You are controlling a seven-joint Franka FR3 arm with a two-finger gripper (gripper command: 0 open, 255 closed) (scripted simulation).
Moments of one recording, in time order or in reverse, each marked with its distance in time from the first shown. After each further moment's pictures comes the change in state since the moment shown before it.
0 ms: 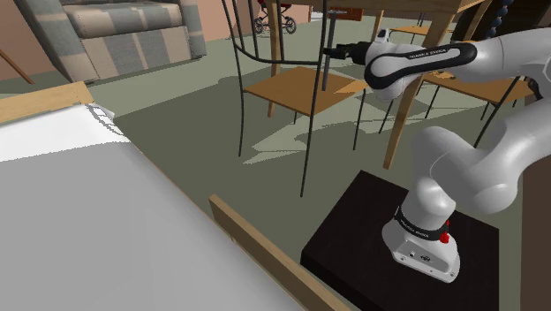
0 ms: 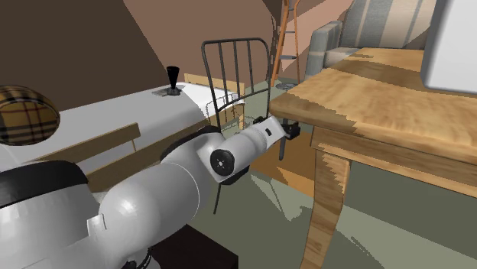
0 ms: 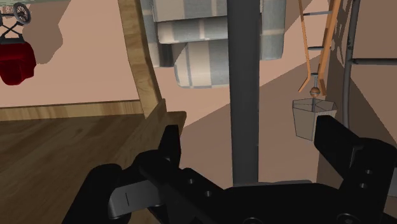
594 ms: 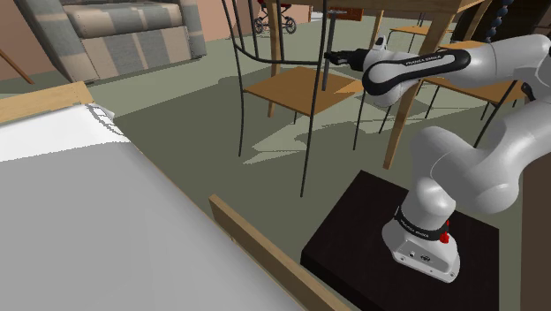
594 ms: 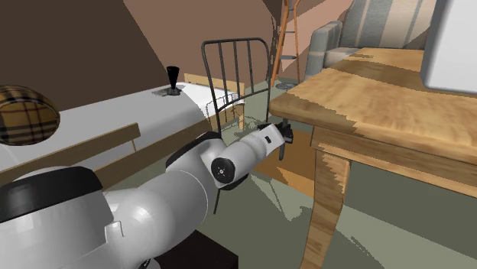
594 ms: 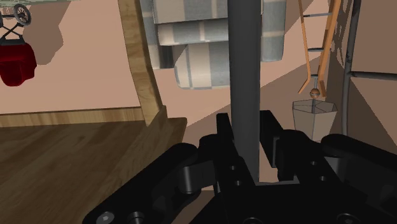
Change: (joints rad) arm 0.049 -0.018 -0.076 -0.015 -0.028 0.049 -0.033
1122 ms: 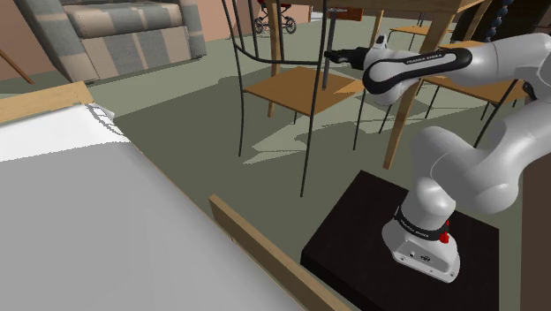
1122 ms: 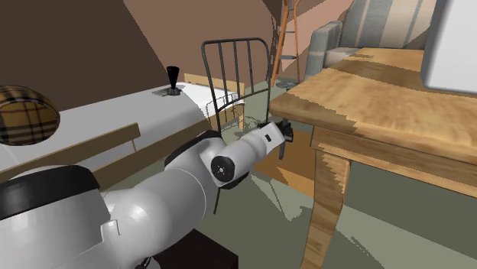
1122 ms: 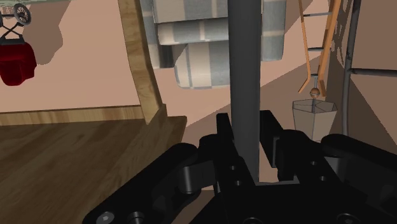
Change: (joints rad) arm -0.011 0.004 0.017 0.003 0.006 -0.011 0.007
